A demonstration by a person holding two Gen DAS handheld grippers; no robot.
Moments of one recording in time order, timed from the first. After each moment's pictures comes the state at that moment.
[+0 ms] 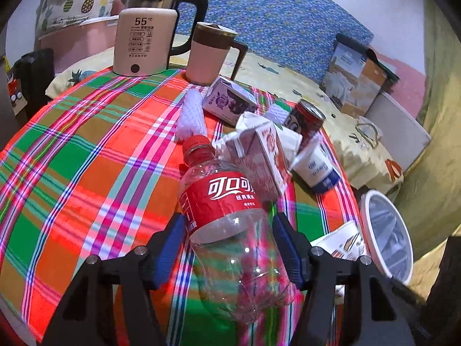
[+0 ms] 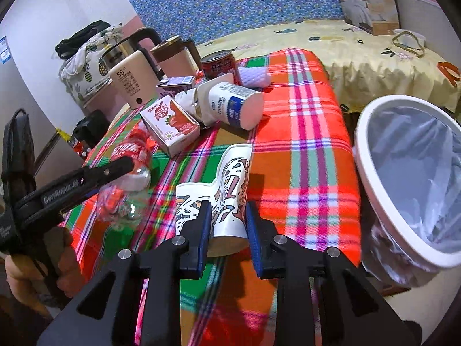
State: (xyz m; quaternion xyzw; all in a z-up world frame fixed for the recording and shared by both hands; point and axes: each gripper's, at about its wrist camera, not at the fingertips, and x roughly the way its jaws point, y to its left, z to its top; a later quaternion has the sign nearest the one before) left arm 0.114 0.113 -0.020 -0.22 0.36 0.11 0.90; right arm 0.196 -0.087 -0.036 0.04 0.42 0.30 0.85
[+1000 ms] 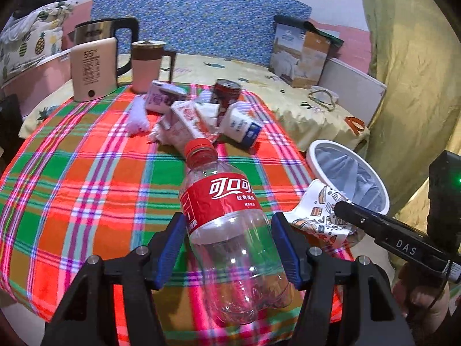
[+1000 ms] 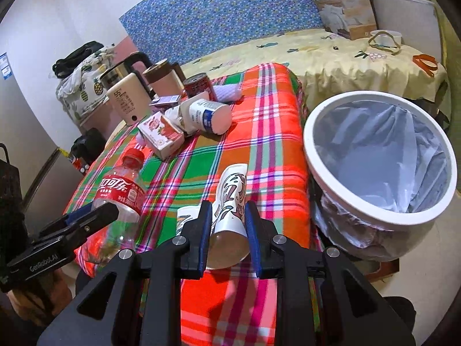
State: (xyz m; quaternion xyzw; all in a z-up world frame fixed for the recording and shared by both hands) left arm 0.072 0.045 -0.001 -0.13 0.35 0.01 0.93; right arm 0.173 -0.129 -0.034 0.07 0.39 0.28 0.88
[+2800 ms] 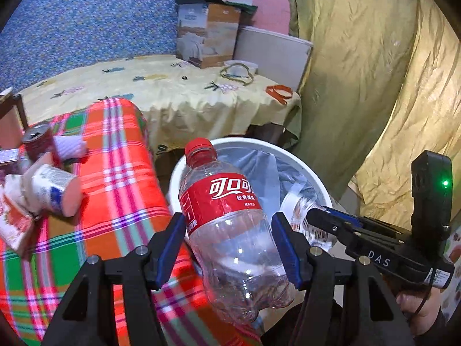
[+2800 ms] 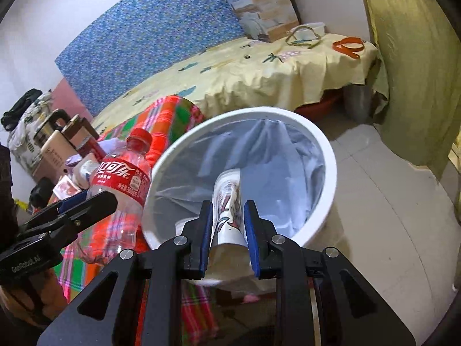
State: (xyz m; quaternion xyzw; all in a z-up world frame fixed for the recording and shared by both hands) left arm 0.198 -0.118 0.012 -0.05 0.37 -0.17 0.91; right arm 0.228 -0.259 -0.038 0.12 0.39 0.13 0.90
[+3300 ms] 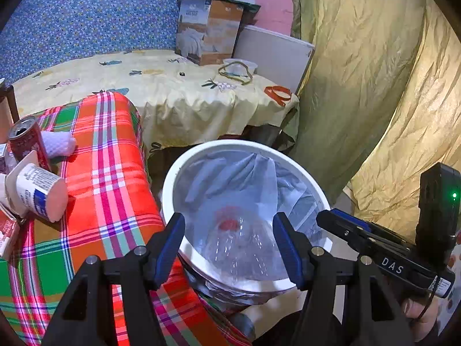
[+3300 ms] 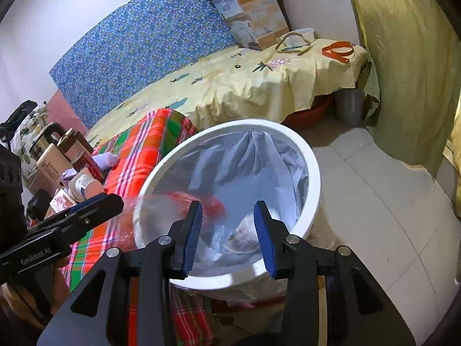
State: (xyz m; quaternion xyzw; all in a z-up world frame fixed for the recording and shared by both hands) left arm 0.209 -0.117 0.012 -0.08 0.37 -0.18 0.91; right arm 0.228 -0.272 -0.029 0.13 0.36 0.12 0.91
